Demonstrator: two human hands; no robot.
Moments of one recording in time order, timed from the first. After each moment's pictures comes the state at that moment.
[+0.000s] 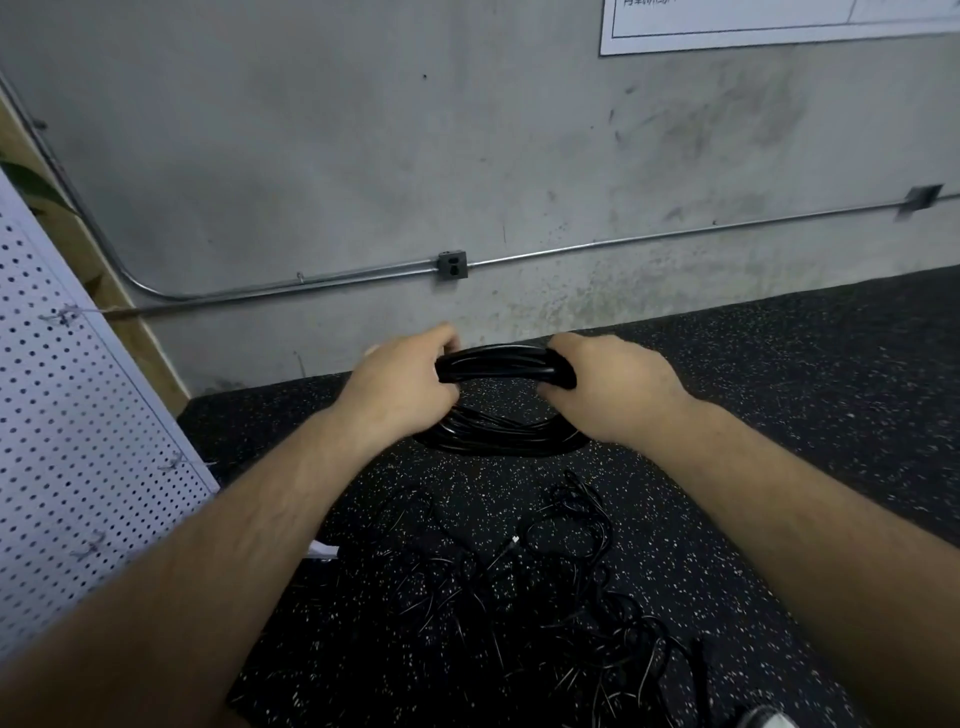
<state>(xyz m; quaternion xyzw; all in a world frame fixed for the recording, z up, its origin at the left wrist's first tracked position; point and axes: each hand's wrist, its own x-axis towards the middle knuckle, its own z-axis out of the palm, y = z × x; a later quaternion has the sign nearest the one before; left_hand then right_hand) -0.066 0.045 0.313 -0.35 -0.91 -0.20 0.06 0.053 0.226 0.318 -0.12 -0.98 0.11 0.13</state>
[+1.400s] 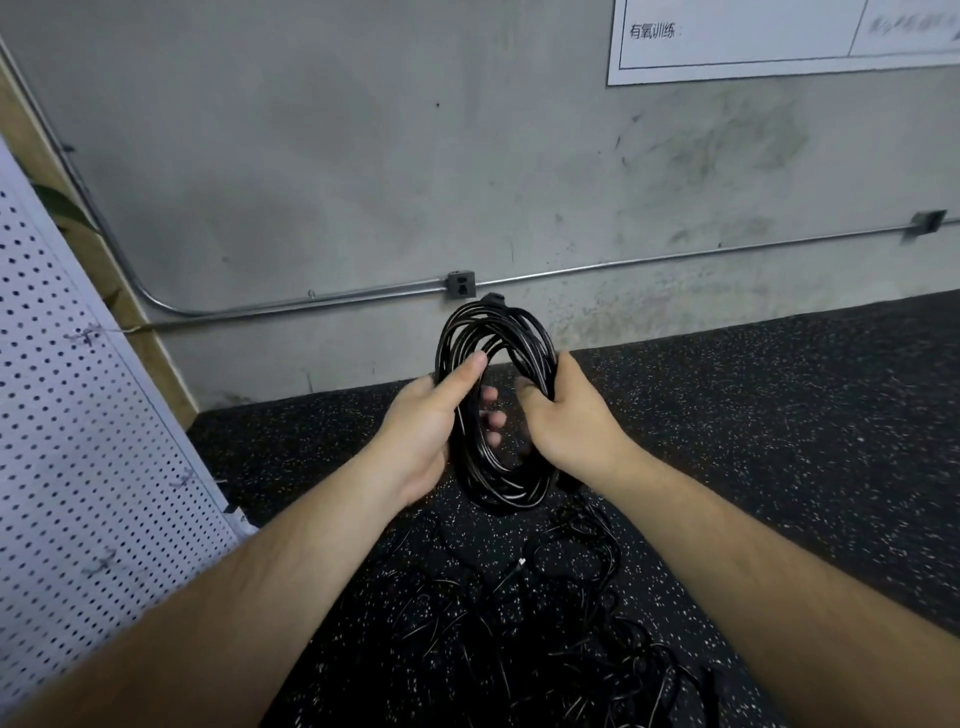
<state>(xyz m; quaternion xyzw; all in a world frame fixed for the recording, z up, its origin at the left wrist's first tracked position) -0.040 0.055 0.304 -0.11 -0.59 -0.77 -0.24 0.035 0.185 0.305 -0.14 -0.81 0.53 0.21</state>
